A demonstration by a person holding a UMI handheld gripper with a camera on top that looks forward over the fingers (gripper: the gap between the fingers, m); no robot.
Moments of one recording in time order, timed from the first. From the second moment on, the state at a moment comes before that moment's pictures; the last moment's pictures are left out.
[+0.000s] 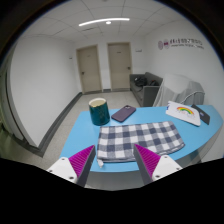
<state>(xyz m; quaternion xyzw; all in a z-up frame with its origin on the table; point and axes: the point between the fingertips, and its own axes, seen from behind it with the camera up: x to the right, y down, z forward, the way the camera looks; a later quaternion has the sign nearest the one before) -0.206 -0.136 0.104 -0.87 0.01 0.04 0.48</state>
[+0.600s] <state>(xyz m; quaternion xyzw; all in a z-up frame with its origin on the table) -0.253 -0.023 -0.010 -0.86 -0.14 0.00 0.50</state>
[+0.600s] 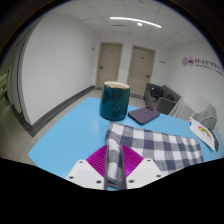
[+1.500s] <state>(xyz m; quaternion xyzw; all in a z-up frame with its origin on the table) 0.045 -0.016 0.018 -0.86 0.07 -0.04 0.50</state>
